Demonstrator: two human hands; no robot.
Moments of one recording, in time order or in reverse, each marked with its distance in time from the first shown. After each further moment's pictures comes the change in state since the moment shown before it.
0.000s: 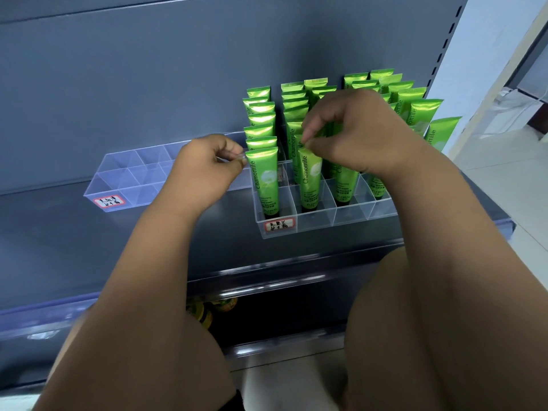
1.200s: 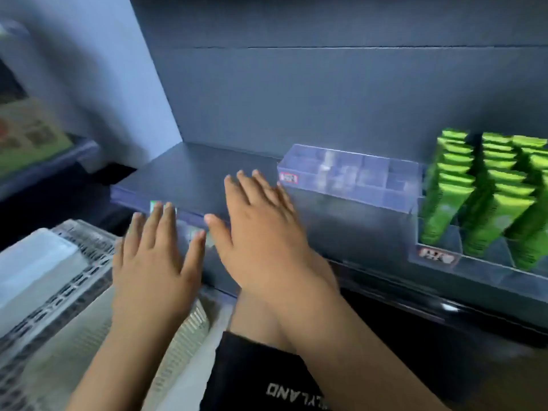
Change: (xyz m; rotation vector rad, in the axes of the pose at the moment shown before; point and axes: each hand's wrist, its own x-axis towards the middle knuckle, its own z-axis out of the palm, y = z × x) left_hand -0.283 -0.085 -0.172 0.793 0.530 -0.506; right_hand -0.094 -0.272 0.202 -0.056 -0.192 -0.468
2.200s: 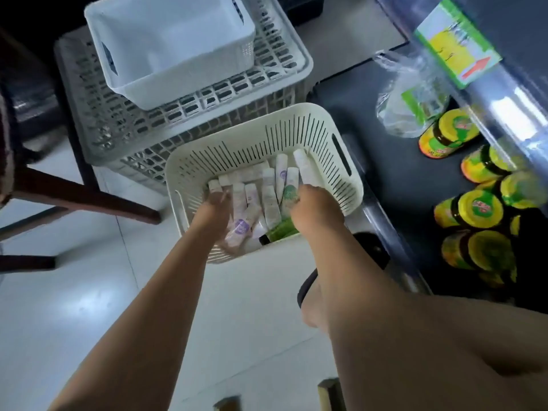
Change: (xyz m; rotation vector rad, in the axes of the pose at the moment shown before) left_hand -0.100 -0.337 0.178 -0.386 -0.511 -1.337; right_hand -0.005 -0.102 0.425 0.028 -0.981 0.070
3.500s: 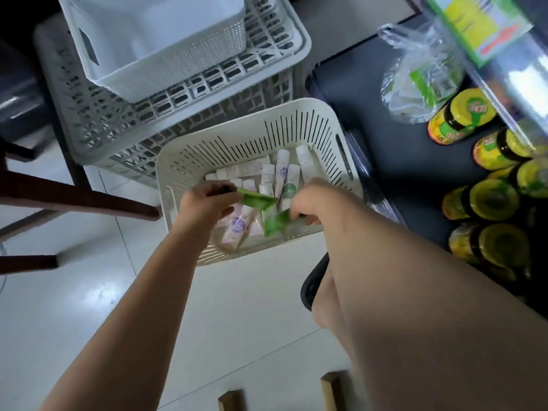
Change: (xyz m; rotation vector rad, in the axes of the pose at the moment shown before) left_hand 0.000 -0.005 -0.010 -0.577 -0.040 0.048; right_hand 0.044 0.000 -0.001 0.145 -0.551 0.275
